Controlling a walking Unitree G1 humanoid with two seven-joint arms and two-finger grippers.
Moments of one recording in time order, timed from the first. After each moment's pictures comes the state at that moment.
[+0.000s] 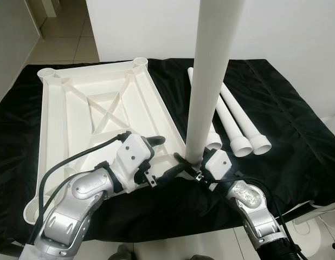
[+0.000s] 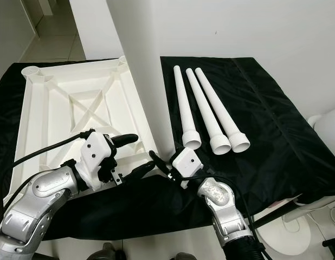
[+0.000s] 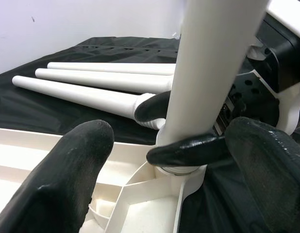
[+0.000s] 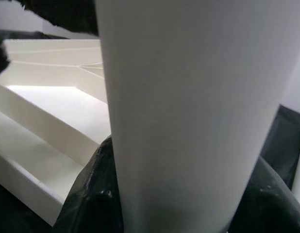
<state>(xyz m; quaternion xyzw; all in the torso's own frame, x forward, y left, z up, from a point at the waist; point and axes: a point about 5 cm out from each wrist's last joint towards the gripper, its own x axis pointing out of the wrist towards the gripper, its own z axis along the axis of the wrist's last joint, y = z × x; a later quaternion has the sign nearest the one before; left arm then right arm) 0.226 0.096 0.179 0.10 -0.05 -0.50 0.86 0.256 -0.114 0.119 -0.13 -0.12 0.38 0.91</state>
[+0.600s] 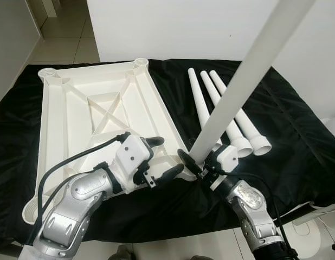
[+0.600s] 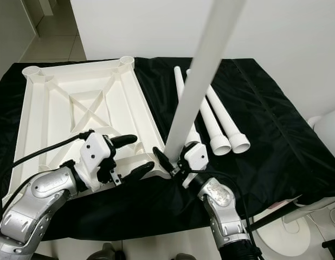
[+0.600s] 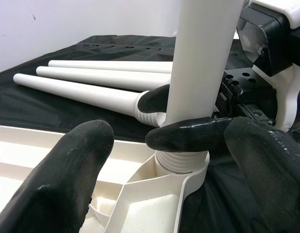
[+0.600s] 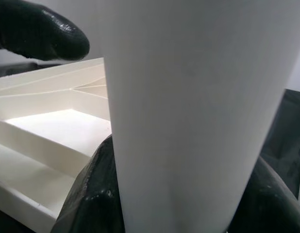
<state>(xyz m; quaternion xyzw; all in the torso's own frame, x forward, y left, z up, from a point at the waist) 0.226 0.098 0.178 0.10 -0.05 -0.50 0.86 0.257 -0.118 0.115 -0.05 -0.11 0.37 0.92</state>
